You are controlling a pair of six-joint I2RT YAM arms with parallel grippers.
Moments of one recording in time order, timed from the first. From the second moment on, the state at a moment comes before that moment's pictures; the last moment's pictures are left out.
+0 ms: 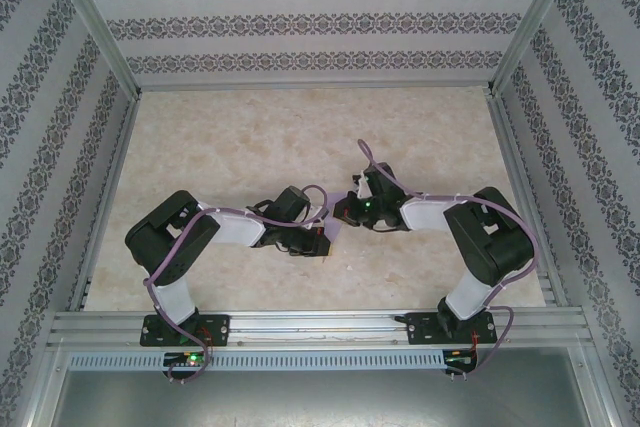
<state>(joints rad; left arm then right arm) -0.72 1.78 0.74 0.08 0.63 -0.69 0.48 1.68 0.69 0.12 -0.57 0.86</state>
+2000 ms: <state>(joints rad) -0.72 1.86 0.90 -0.09 0.69 -0.58 0.43 1.74 0.73 0.02 -0.56 0.74</state>
